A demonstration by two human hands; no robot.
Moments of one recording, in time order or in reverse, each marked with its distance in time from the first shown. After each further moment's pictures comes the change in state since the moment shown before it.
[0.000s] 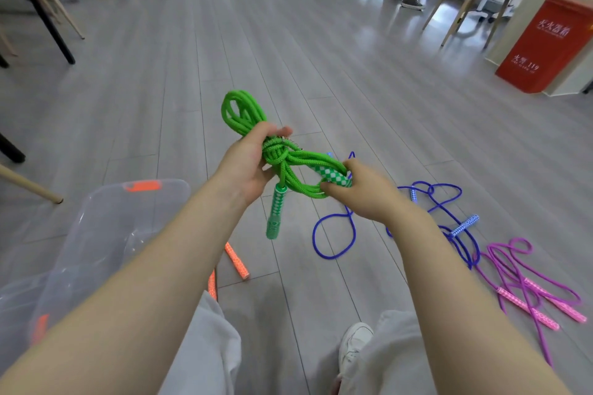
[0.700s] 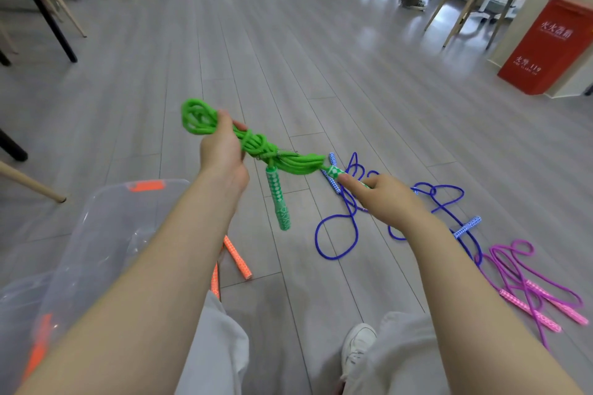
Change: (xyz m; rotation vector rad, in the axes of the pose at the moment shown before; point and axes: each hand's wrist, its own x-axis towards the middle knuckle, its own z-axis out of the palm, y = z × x) left_hand 0.027 0.018 -0.022 -0.169 0.448 0.195; right_hand -0.003 0.018 -0.002 0.009 -0.001 0.185
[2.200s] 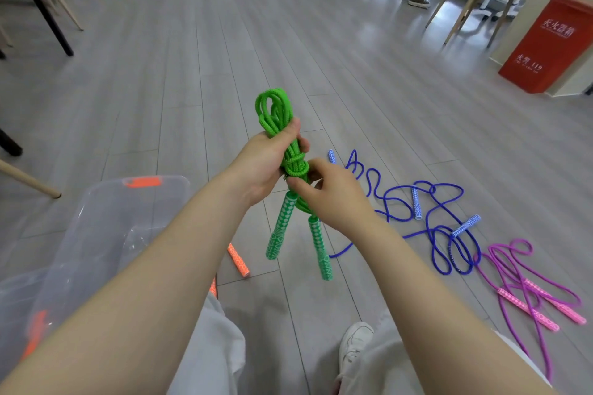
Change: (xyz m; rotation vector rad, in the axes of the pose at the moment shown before) left_hand -0.032 -0.023 0.008 0.358 -0.629 -0.069; right_hand -0.019 -0.066 0.037 0.180 0.105 -0.319
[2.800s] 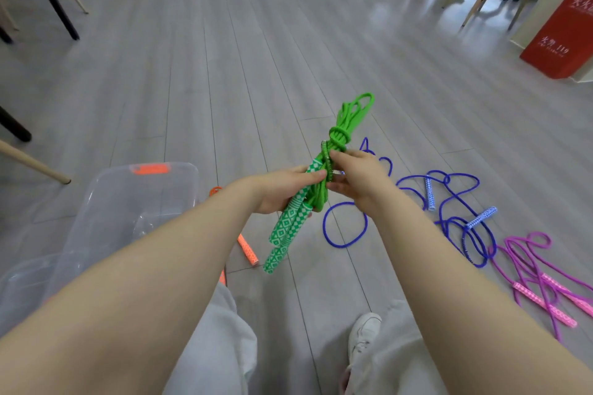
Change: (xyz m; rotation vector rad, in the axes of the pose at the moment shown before) left_hand 0.025 -0.068 -0.029 0.367 -0.390 -0.402; right_hand 0.042 0.036 0.013 0.923 -0.038 0.524
